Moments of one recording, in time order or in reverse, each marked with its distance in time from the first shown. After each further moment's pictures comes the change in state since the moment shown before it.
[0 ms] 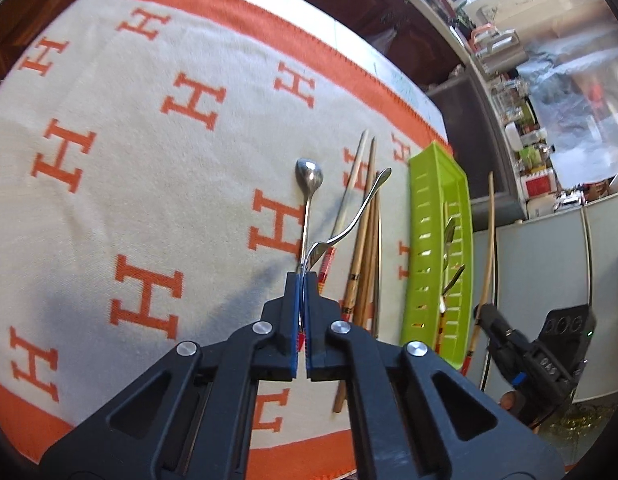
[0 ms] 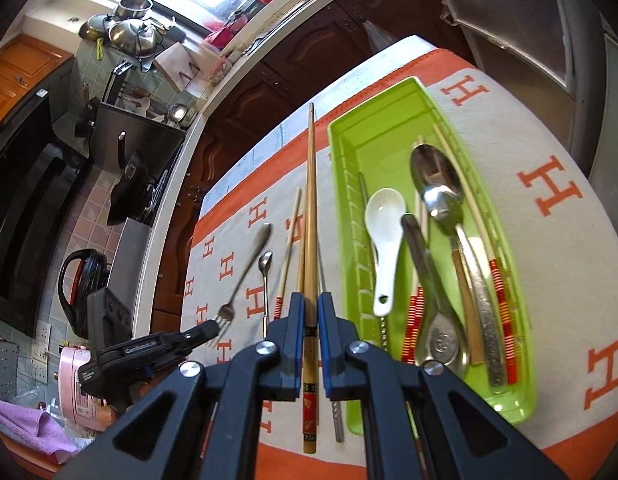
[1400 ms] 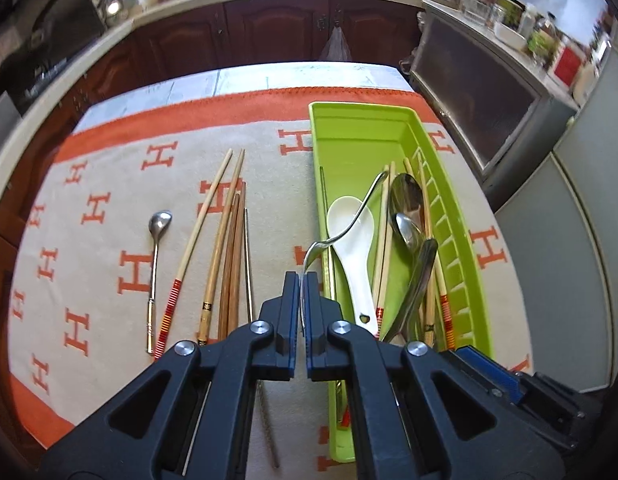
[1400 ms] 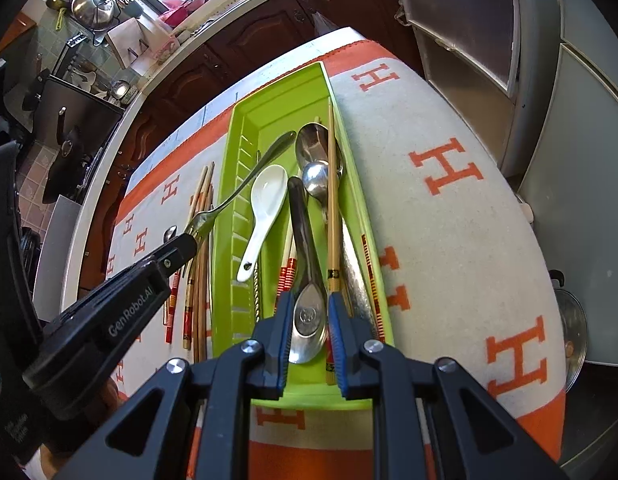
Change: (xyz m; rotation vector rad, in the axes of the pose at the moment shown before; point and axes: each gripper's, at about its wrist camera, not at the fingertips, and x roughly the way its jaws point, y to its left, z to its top) left arm 0.075 -0.231 -0.090 0.470 -0.194 0.432; right arm -0.012 -0.040 -0.016 -0.056 0.060 -0.260
